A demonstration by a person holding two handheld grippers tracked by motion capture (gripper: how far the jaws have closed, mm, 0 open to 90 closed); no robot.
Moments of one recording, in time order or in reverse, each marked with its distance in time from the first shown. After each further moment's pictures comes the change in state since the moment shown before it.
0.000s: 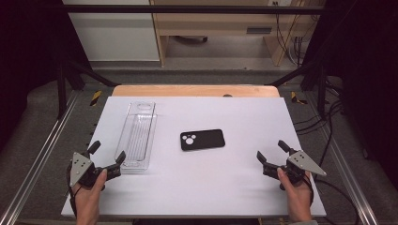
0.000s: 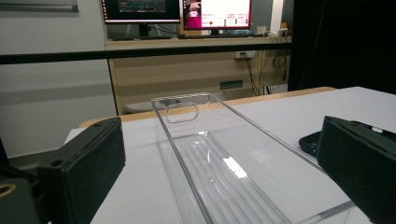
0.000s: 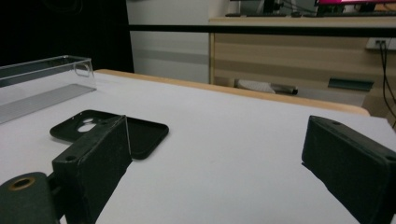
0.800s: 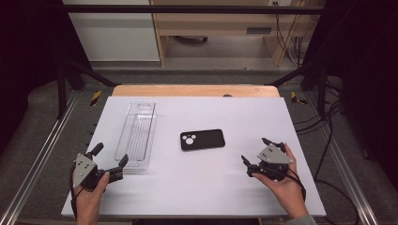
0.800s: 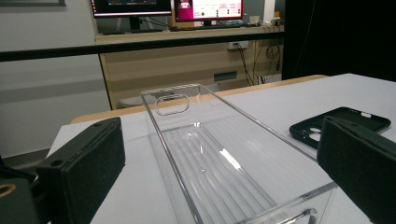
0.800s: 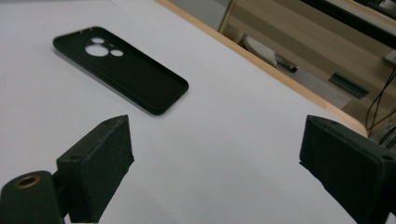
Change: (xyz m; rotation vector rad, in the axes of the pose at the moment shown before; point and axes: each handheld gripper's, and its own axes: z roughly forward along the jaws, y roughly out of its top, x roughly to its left) left arm -0.009 -0.001 0.000 0.026 -0.050 0.038; right arm 0.049 0.037 0.030 0.304 0.018 -0.408
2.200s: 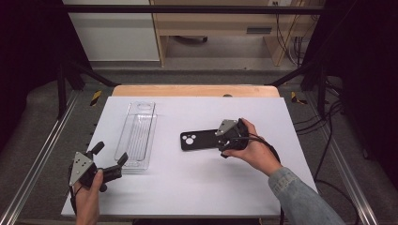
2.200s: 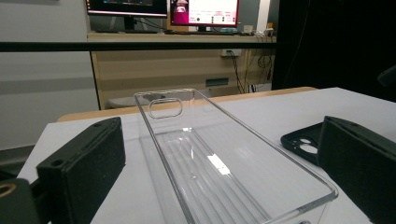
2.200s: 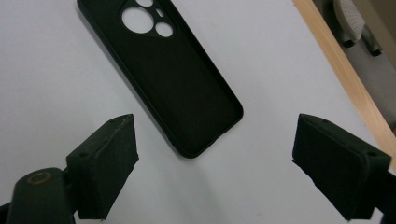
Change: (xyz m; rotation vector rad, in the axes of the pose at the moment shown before) left arm 0.005 0.000 0.001 -0.021 -0.027 -0.074; right arm 0.014 0.078 0.101 0.317 0.274 -0.292
